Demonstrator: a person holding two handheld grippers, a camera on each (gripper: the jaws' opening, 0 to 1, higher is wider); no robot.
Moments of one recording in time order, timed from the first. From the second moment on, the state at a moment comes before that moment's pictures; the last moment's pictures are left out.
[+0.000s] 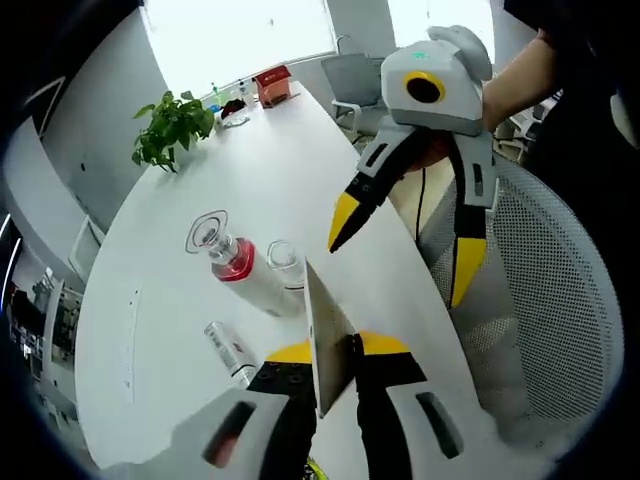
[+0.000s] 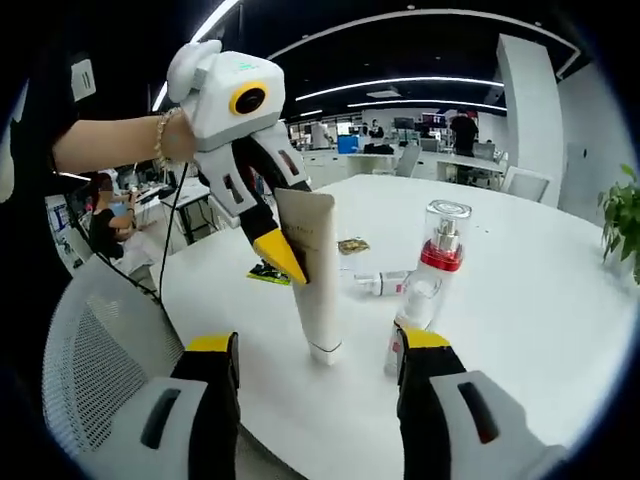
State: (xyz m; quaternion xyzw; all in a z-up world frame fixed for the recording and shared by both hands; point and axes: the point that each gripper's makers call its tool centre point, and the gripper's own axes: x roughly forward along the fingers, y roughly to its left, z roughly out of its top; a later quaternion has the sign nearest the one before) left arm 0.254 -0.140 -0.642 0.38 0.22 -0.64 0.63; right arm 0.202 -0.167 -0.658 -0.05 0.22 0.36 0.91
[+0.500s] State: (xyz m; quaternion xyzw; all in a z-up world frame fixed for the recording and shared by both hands) left arm 0.301 -0.160 -0.642 0.38 0.21 -0.64 0.63; right arm 0.209 -0.179 -0.662 -0.04 0.23 0.32 0.92
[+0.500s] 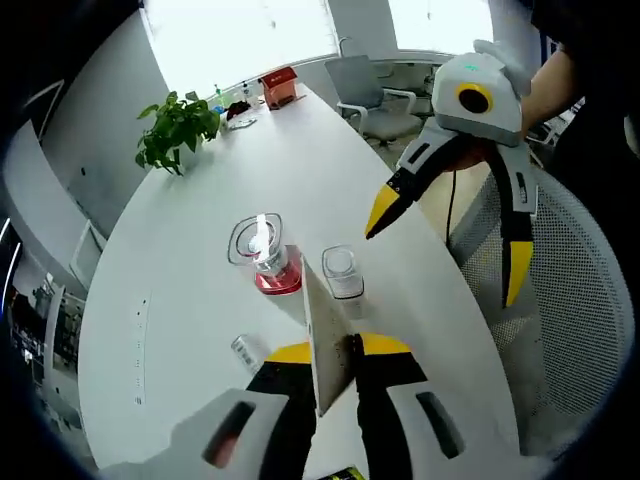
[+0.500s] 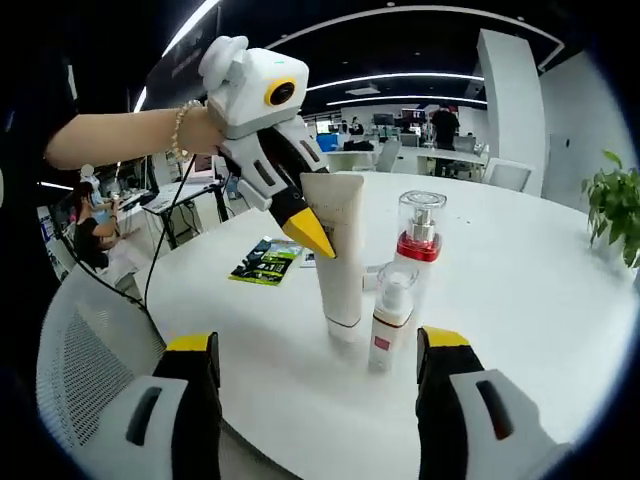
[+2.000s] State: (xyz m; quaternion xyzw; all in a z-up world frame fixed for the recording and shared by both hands) left arm 0.334 -0.153 -0.652 0.33 0.24 -0.61 0.68; right arm 0.210 -0.182 -0.673 -0.05 0.25 0.31 0.92
